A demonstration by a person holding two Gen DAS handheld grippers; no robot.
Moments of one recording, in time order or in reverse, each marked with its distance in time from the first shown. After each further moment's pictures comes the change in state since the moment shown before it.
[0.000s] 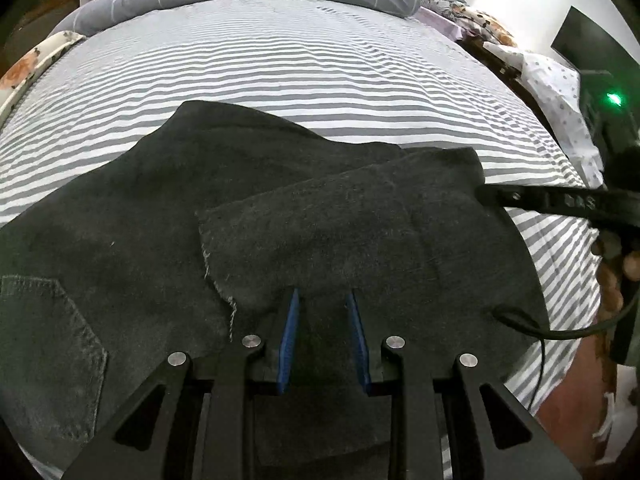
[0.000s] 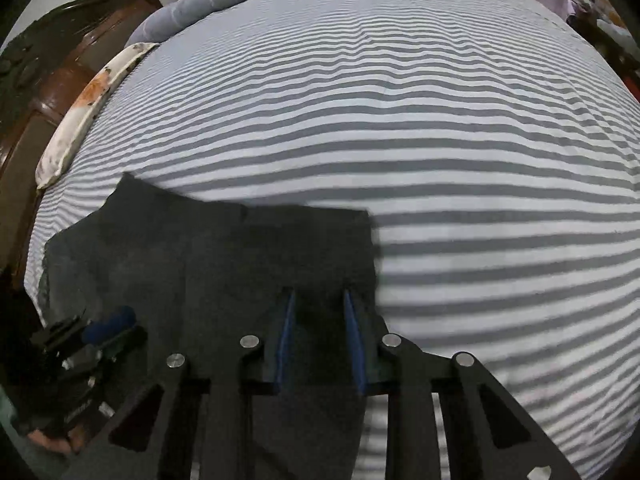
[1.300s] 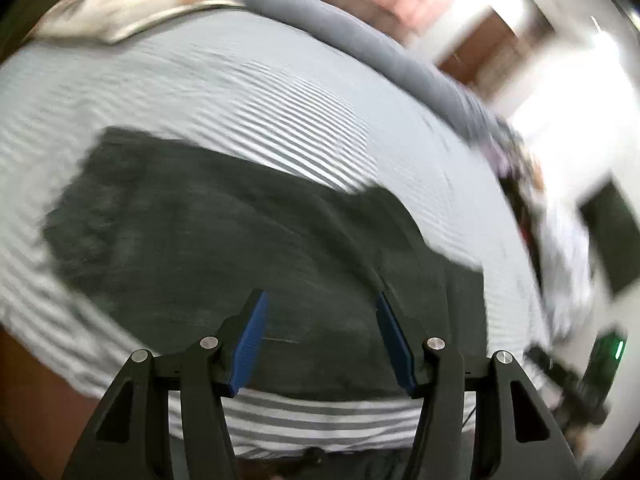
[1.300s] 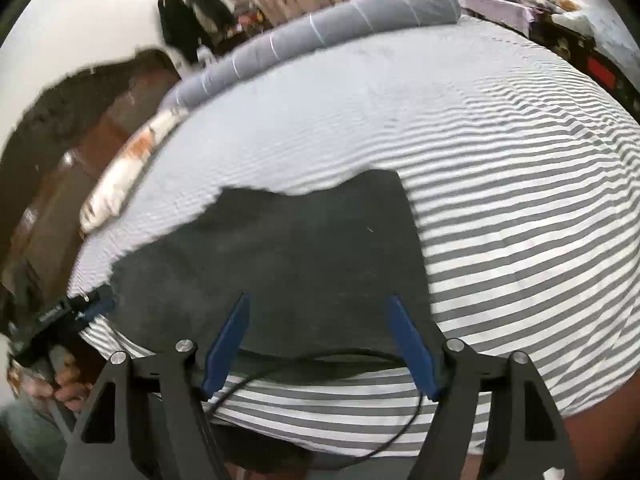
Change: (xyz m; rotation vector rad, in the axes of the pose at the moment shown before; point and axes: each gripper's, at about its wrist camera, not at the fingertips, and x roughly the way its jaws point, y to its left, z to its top) left arm -0.161 0.175 -0.079 -0.538 -0.246 -0.079; right arm -0.110 0.057 -0.112 0.132 -0.288 0.083
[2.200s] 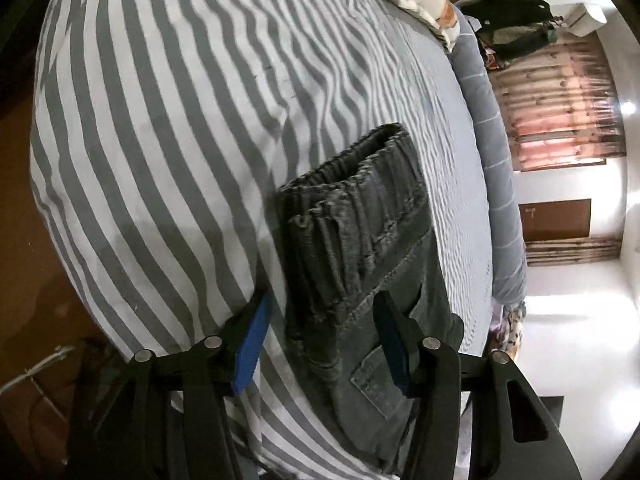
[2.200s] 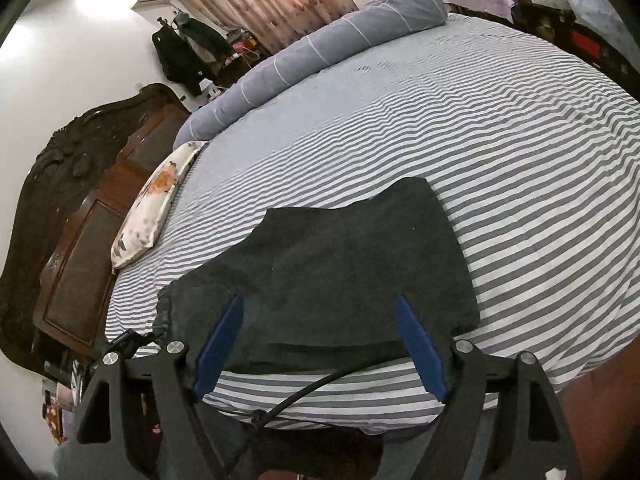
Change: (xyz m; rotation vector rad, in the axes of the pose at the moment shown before) left arm 0.007 0.187 -0.006 -0.699 -0.039 -0.032; right arm -0.036 0.035 -0.008 0.109 -0.043 0.063
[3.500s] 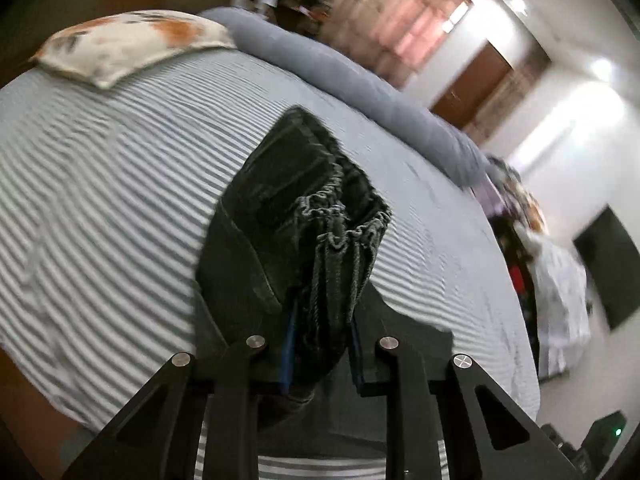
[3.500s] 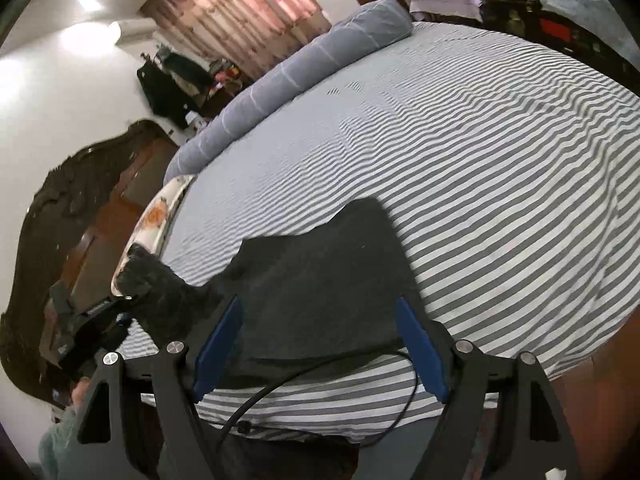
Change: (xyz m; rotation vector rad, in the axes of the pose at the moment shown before) left arm 0.019 -0.237 -0.160 0.755 -0.066 -0.015; right arm -0.038 -0.059 0.003 0.104 -0.095 0.001
